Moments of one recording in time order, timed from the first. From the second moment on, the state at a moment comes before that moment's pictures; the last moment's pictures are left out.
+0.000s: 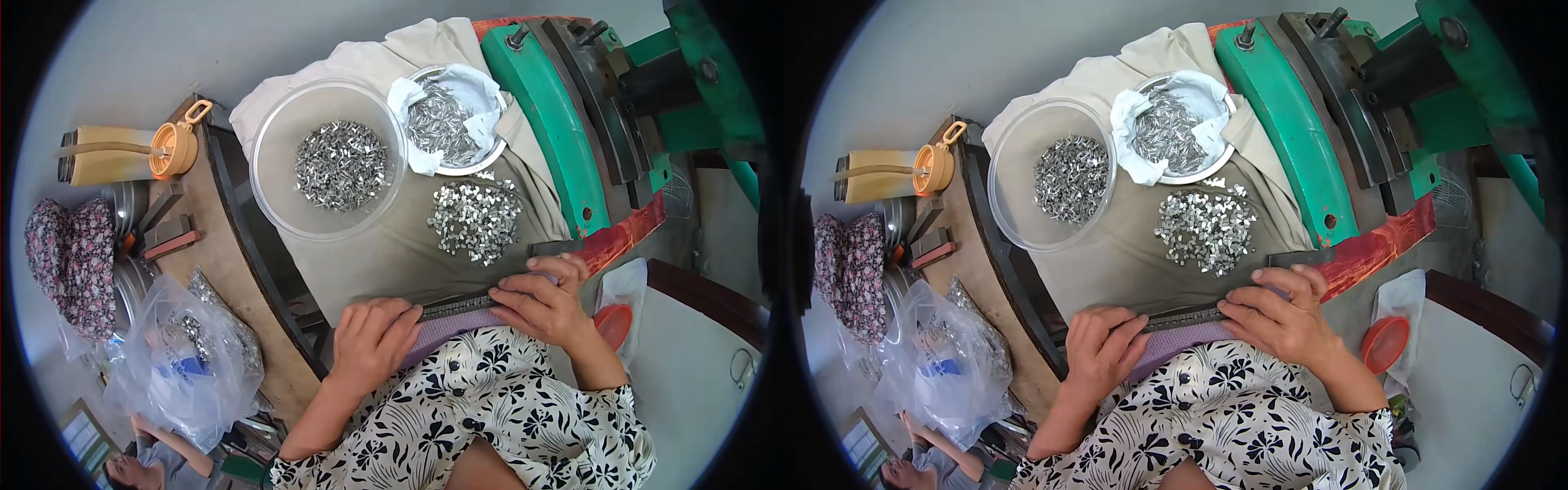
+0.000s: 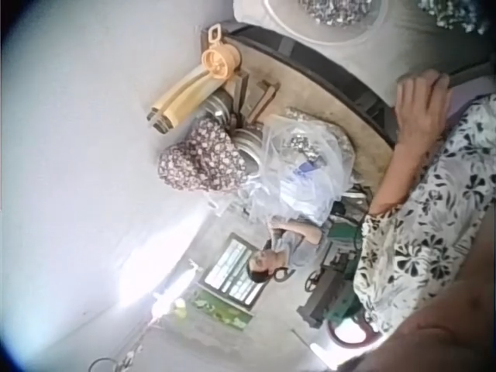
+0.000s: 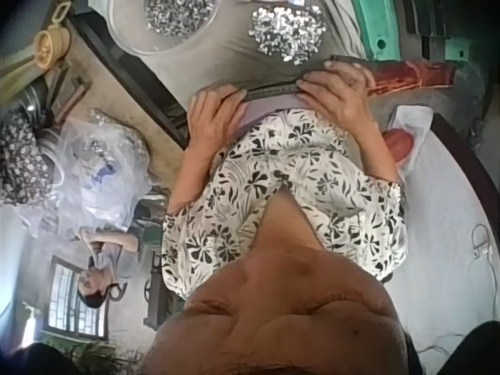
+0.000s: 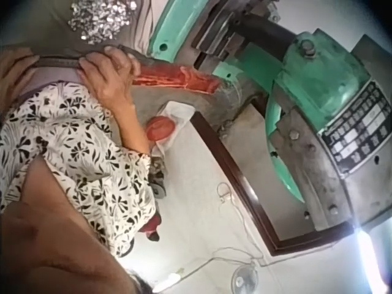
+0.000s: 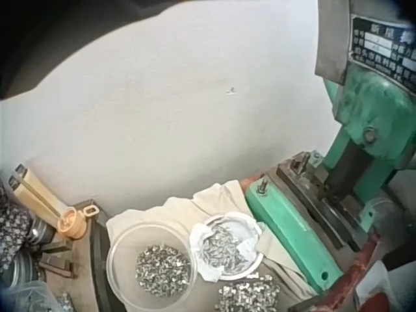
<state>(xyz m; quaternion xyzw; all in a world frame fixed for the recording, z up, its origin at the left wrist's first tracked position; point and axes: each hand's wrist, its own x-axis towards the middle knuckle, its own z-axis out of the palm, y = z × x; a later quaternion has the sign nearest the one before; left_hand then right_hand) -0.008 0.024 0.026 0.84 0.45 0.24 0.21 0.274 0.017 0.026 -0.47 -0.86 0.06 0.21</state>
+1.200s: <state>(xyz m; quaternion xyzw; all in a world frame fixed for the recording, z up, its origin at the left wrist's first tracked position) -0.011 0.032 0.010 0.78 0.49 0.25 0.30 0.269 0.031 0.020 -0.48 -0.84 0.10 0.23</state>
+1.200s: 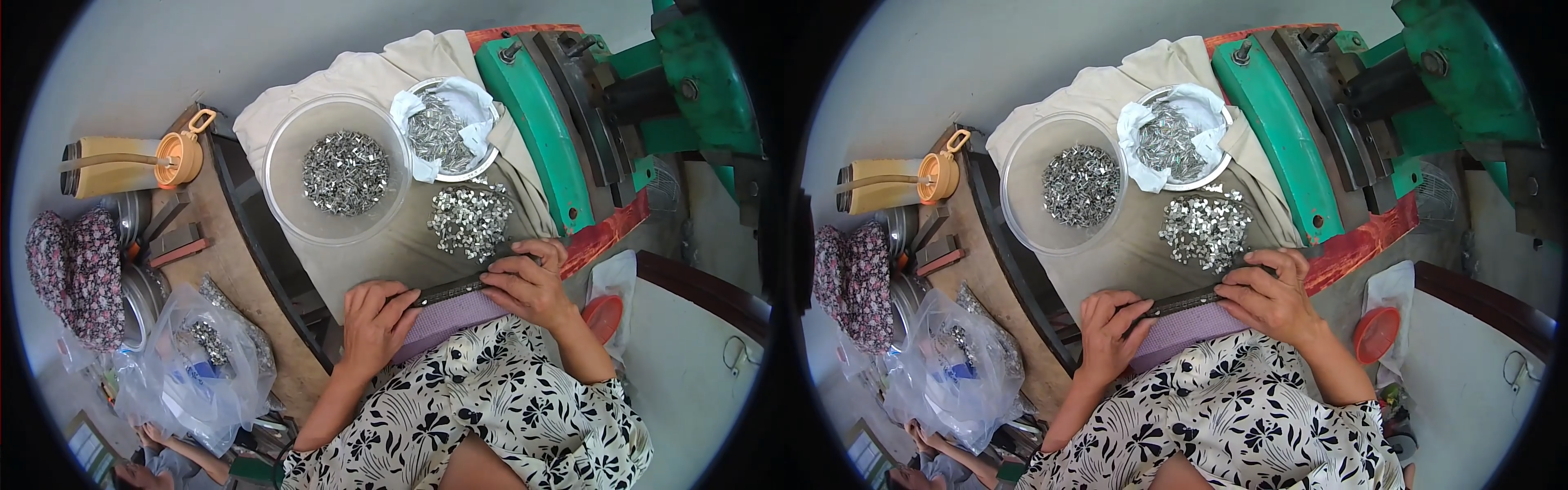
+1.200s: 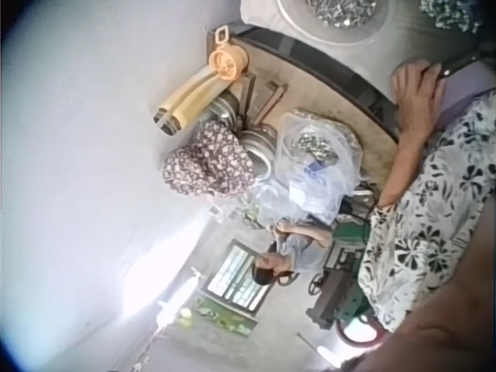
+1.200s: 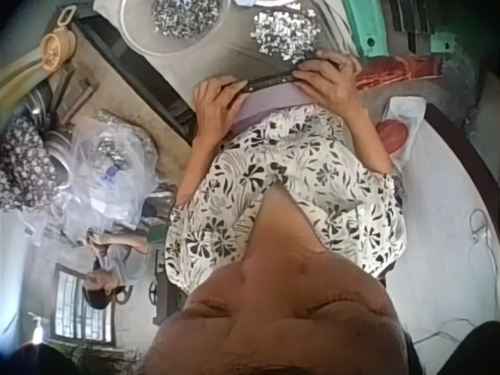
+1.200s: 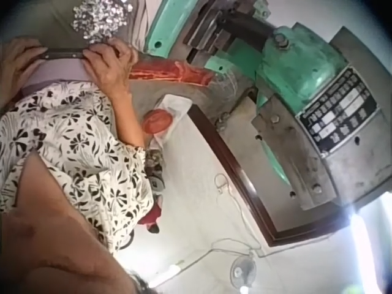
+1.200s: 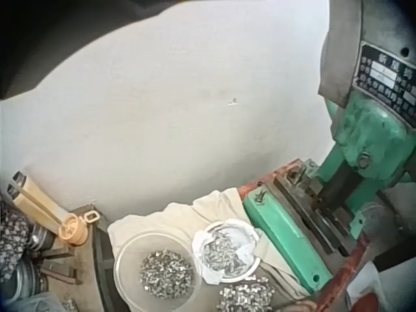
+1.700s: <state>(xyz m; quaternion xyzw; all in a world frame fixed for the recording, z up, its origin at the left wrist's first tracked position) -0.010 0.031 0.014 0.77 0.49 0.24 0.33 0.268 0.026 0.021 -0.50 -0.83 0.13 0.19</state>
